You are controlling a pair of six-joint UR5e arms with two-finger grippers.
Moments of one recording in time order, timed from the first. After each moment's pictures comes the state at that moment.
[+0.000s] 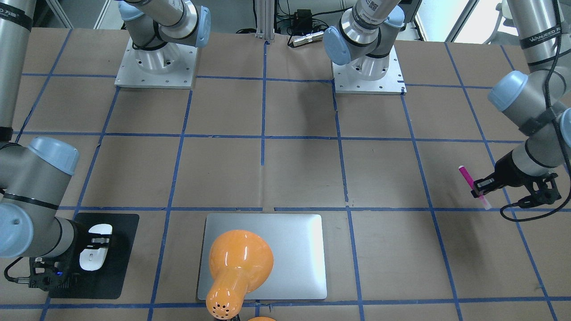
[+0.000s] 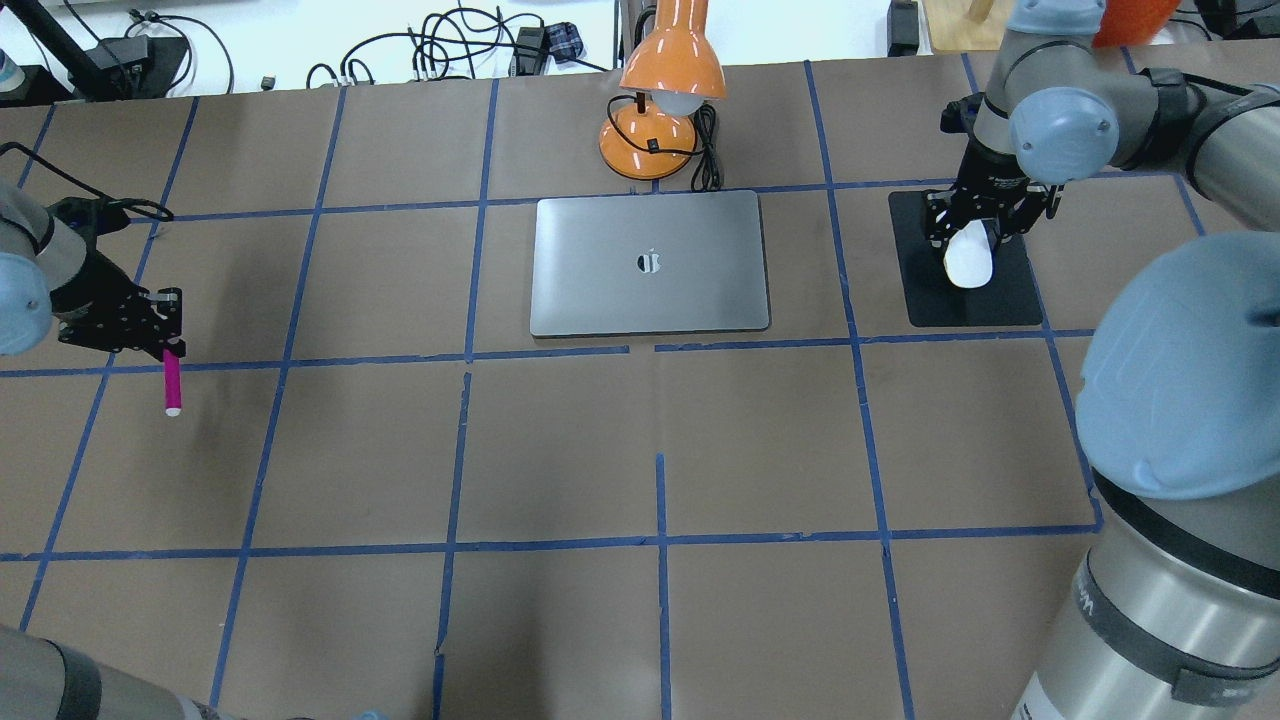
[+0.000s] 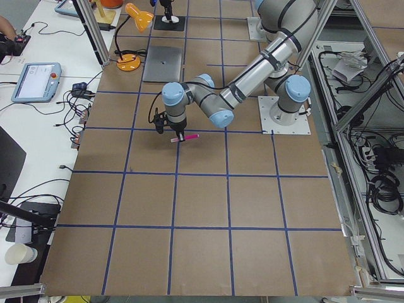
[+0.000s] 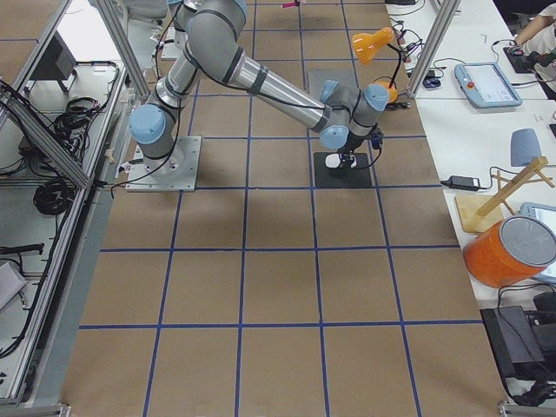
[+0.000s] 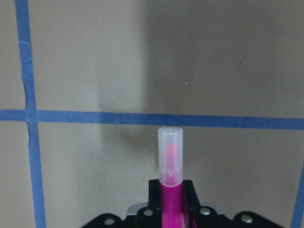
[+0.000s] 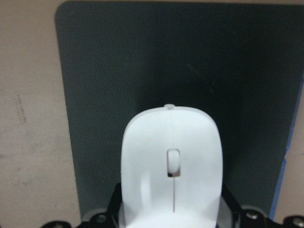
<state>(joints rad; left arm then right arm) -1.03 -1.90 -1.82 -1.02 1.59 0.22 1.37 -0.93 1.43 -1.90 -1.64 -0.19</state>
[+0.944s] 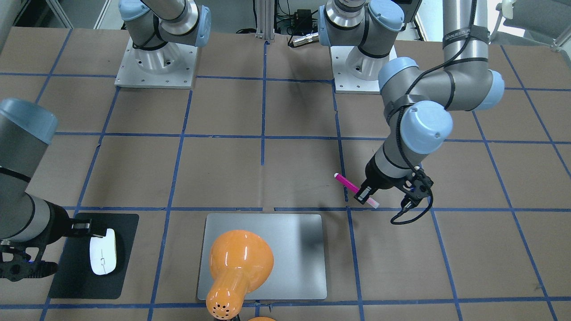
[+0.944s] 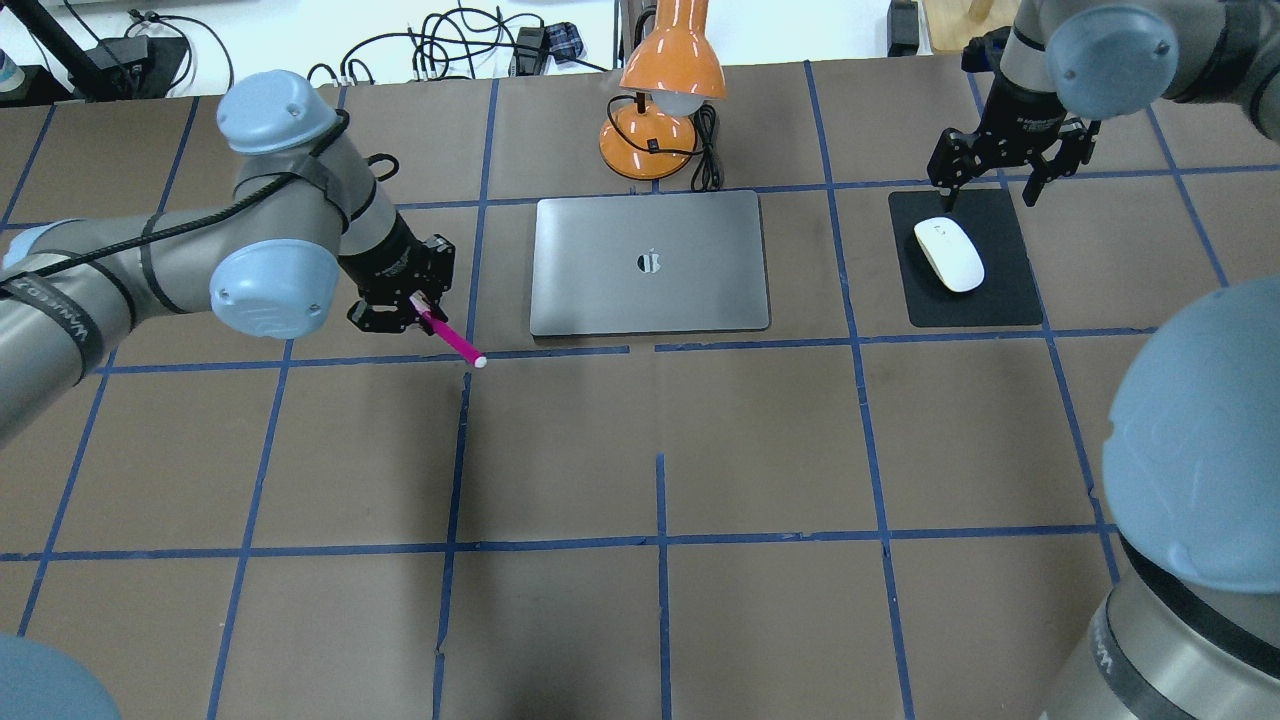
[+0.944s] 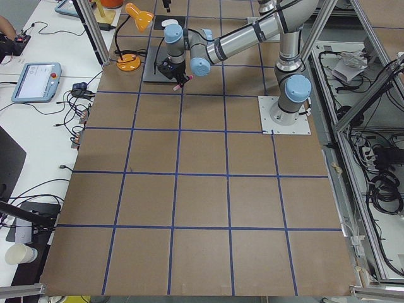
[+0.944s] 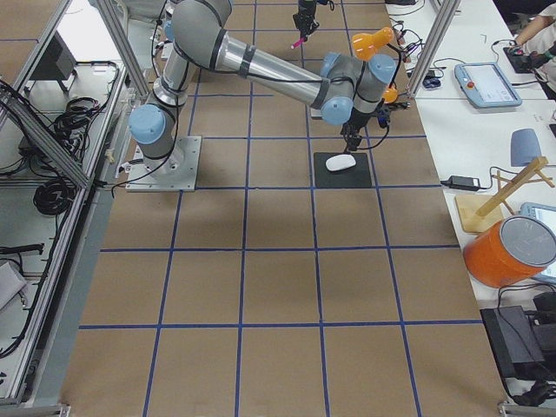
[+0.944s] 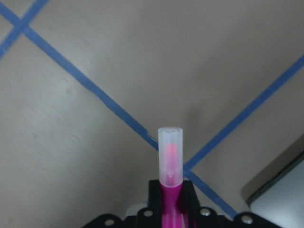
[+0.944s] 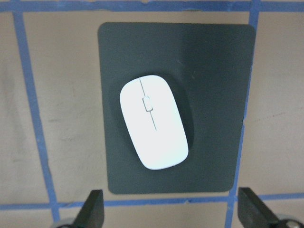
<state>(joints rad) -1.57 -1.87 -1.83 -1.06 1.51 -0.90 1.40 -1.06 1.33 -1.69 -1.64 -0.18</state>
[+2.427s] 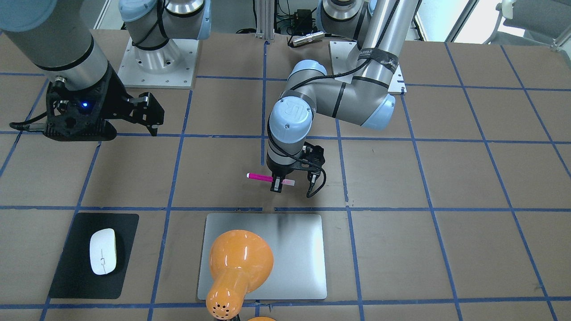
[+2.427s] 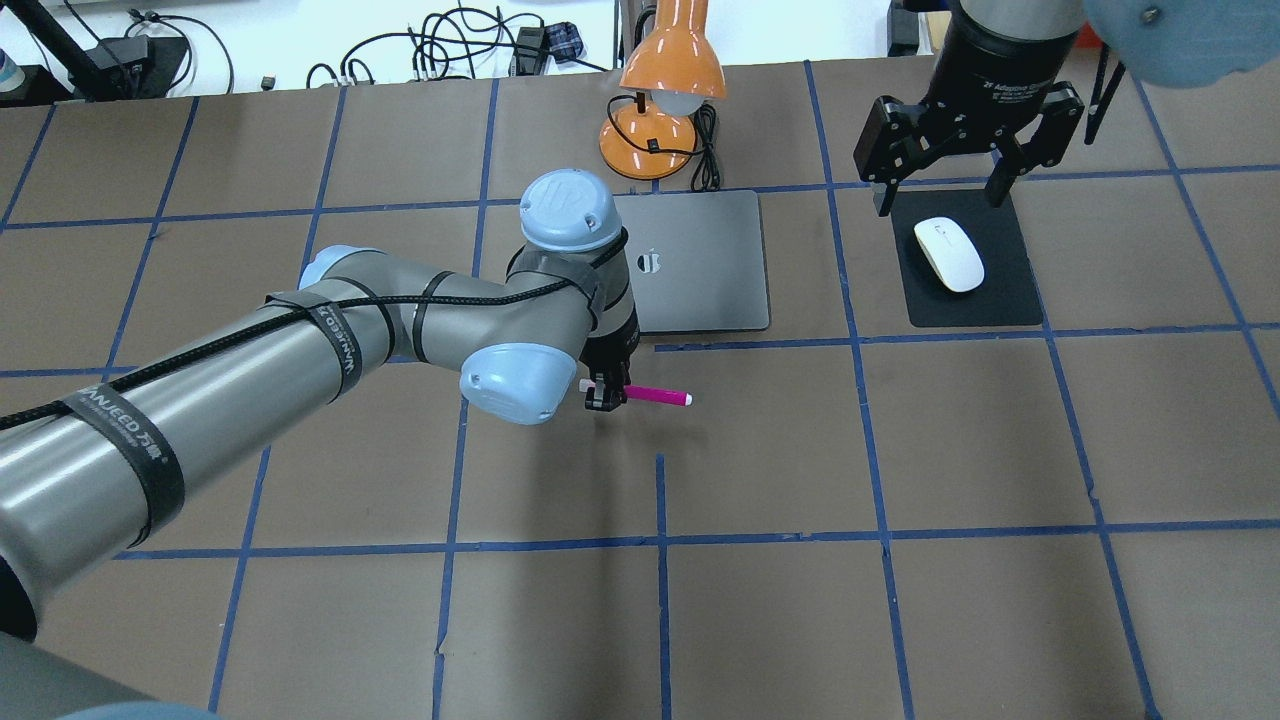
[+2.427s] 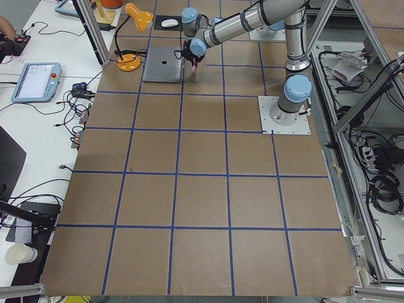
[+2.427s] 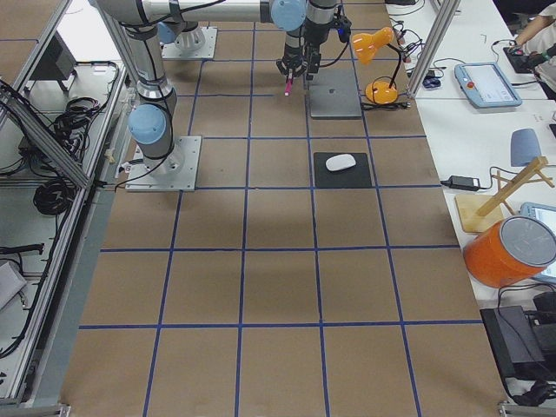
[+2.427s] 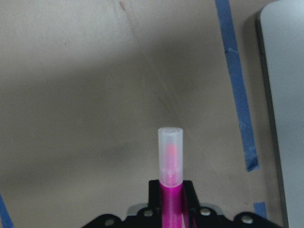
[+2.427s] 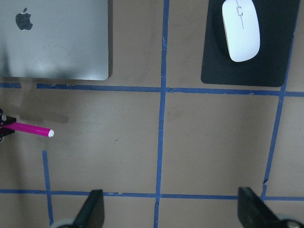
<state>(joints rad) -1.92 -2.00 -1.82 -0.95 1.51 -1.73 1.57 -1.44 1.44 -1.49 -1.57 -0.04</state>
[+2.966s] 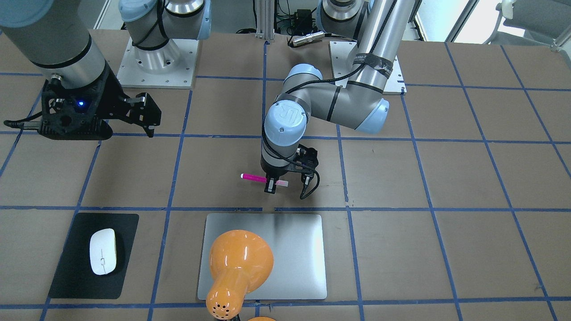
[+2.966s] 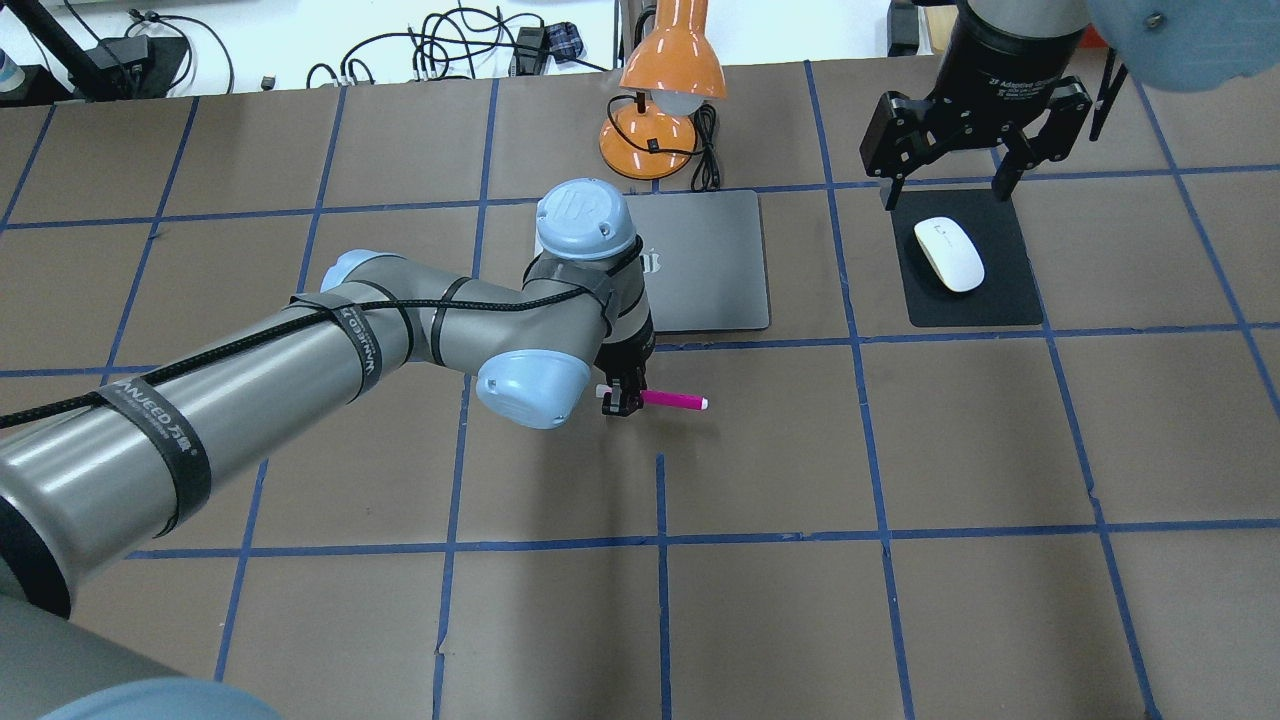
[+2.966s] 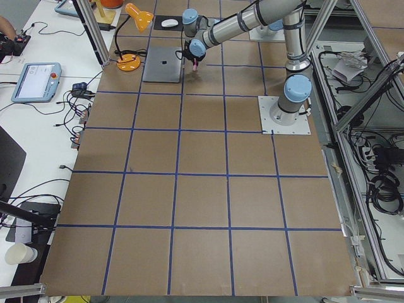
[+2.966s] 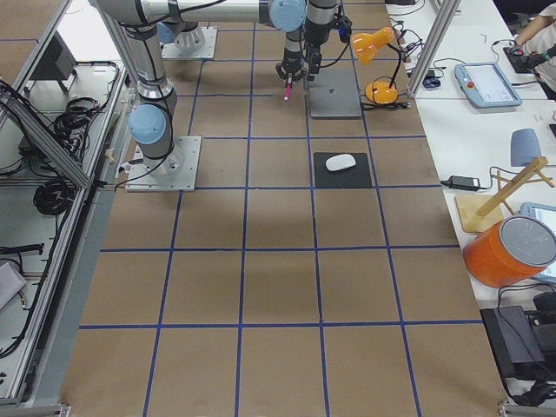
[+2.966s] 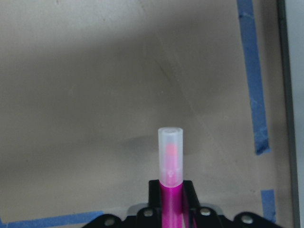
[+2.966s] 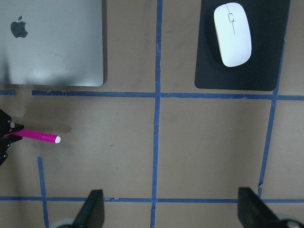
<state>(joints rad) -1.93 -2.03 -1.81 -0.93 1.48 -1.74 1.57 -1.44 1.44 -1.50 -1.59 -0.04</state>
